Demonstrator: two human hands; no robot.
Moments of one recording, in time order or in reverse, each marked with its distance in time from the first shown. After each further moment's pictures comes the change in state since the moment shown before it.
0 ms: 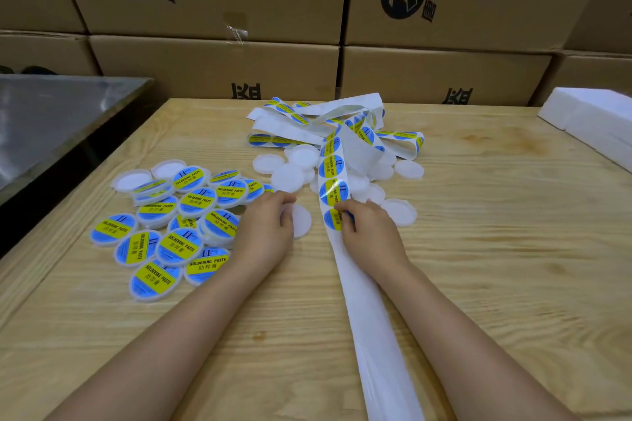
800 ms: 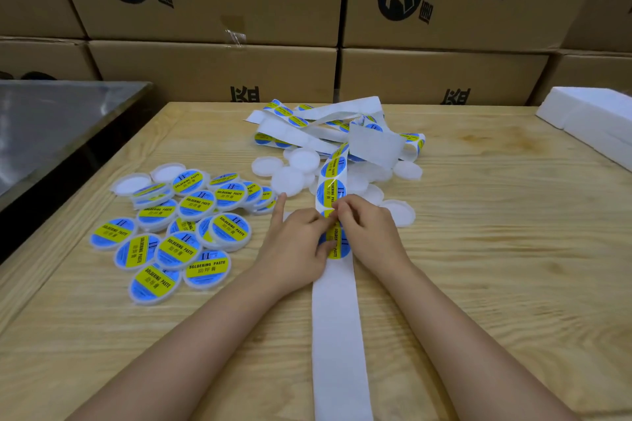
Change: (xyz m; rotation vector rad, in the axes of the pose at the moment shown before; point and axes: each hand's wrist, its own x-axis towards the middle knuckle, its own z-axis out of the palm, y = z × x) left_hand -0.018 0.021 0.013 0.365 -0.243 0.406; right_hand 0.001 -0.007 -0.008 0.298 -0.029 0.138
